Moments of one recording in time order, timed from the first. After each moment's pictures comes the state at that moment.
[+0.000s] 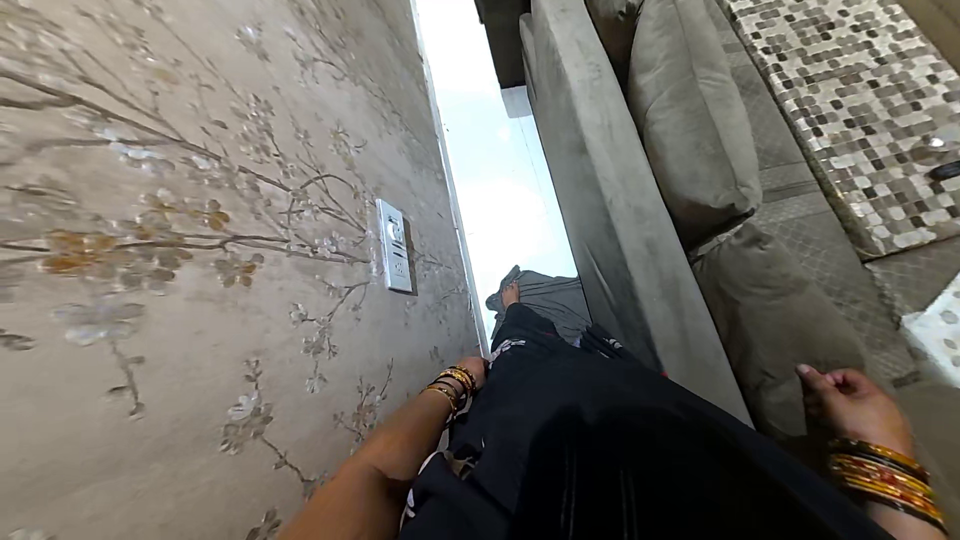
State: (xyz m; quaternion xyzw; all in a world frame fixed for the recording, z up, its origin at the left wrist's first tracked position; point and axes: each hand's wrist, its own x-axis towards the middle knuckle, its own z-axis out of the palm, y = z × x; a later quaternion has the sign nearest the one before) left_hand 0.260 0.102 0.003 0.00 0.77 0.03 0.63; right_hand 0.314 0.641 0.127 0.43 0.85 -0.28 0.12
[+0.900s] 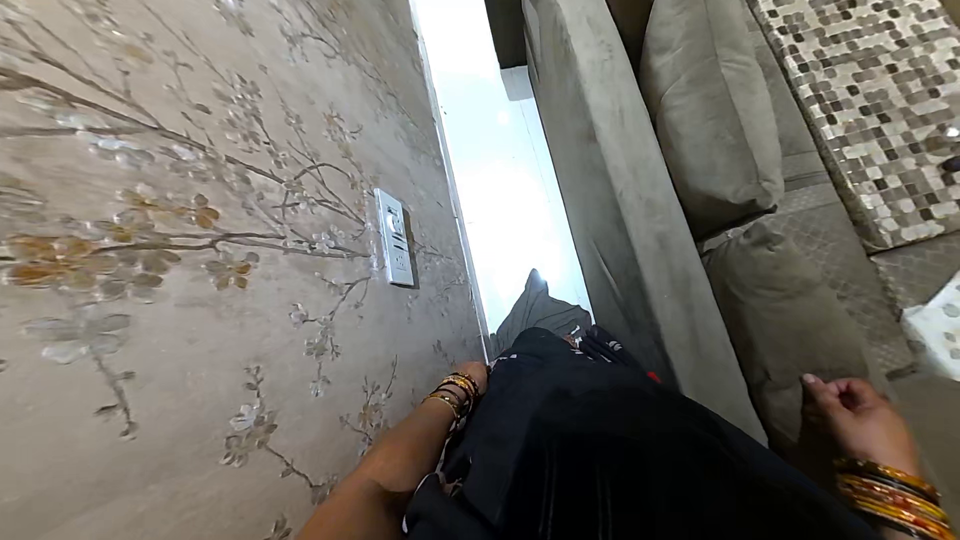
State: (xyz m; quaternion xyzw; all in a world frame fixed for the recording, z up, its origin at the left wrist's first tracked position) left_hand 0.274 0.093 -0.004 0.00 0.75 0.02 0.66; right_hand 0.332 0.628 0.126 0.39 0.87 -0.28 0.13
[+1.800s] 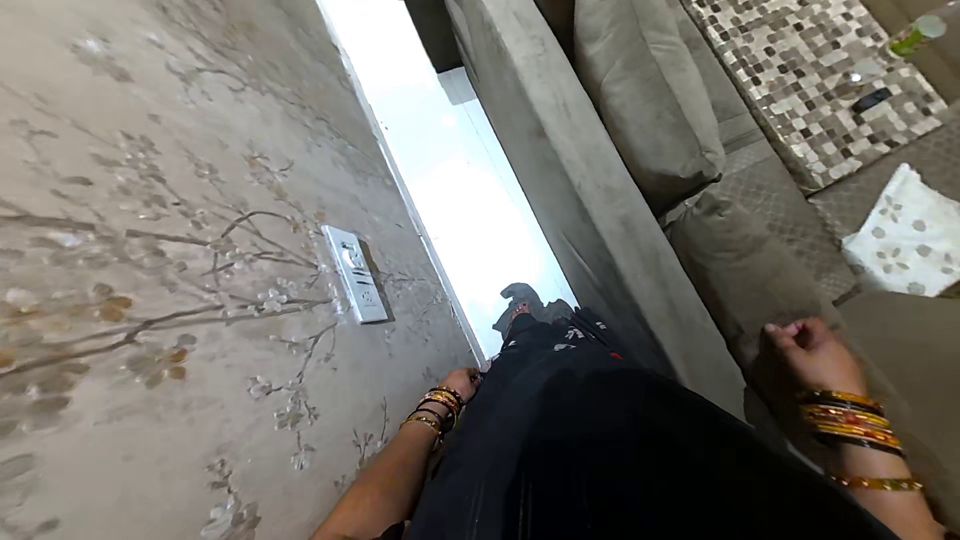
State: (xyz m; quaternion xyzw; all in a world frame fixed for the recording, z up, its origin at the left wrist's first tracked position) left_hand 0.248 0.061 -0.017 0.00 0.77 0.10 0.63; right_hand 0.327 0.597 0.141 0.42 0.88 -0.21 0.11
